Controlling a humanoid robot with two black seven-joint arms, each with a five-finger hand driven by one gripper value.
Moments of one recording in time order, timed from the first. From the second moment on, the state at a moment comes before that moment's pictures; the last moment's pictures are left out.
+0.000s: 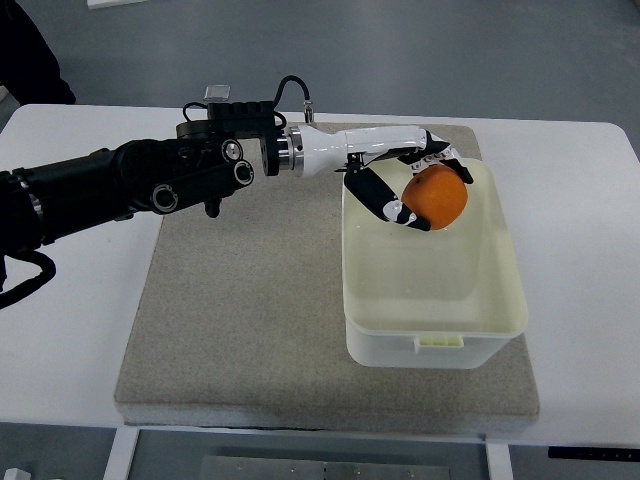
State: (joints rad) left arm -1.32 0.15 0.05 -0.84 0.81 -0.24 -0.61; right arm 0.03 0.00 -0.10 0.19 -0.01 -0.15 0.12
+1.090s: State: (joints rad) left arm -1.29 0.16 -0.01 -0.86 0.80 -0.24 -0.61; right arm 0.03 0.00 -0.10 0.19 -0.01 -0.15 0.12
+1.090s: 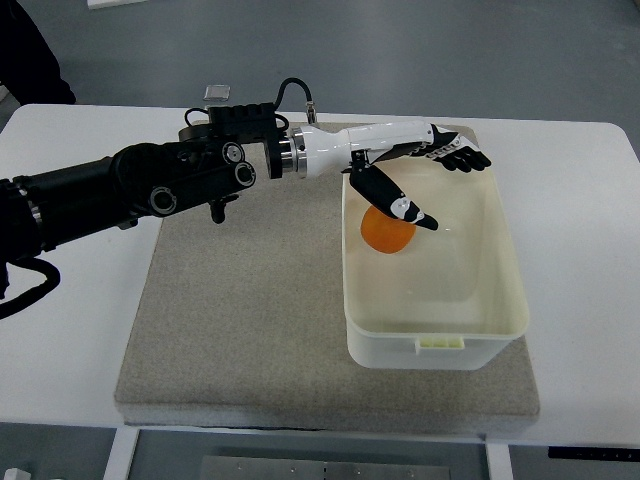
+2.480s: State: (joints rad) left arm -1.20 0.19 -0.09 -0.24 0.48 -0.09 -0.61; right arm 0.03 0.00 -0.10 0.19 -0.01 -0.15 0.12
